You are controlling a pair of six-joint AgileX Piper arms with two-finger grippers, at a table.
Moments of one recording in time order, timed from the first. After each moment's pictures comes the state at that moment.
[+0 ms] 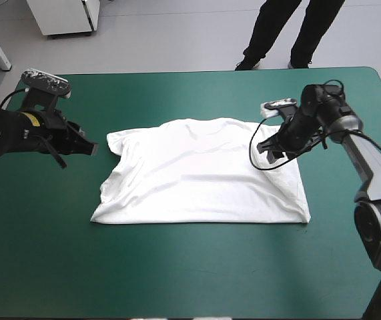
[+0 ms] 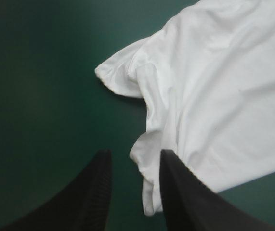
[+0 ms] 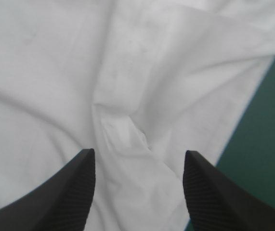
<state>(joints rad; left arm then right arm) -0.21 1.25 -1.57 -0.02 1.26 0.20 0.15 1.84 -1.63 0.18 1.22 -0.24</state>
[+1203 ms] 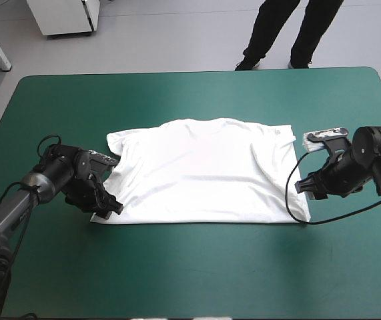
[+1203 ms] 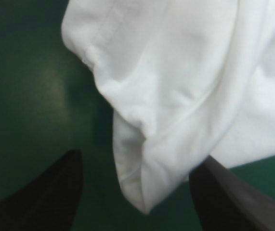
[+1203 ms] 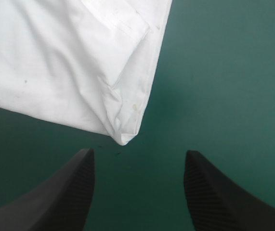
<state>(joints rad) -0.21 1.55 -1.03 0.03 1.04 0.19 0.07 1.35 -1.18 0.08 1.21 -0.21</state>
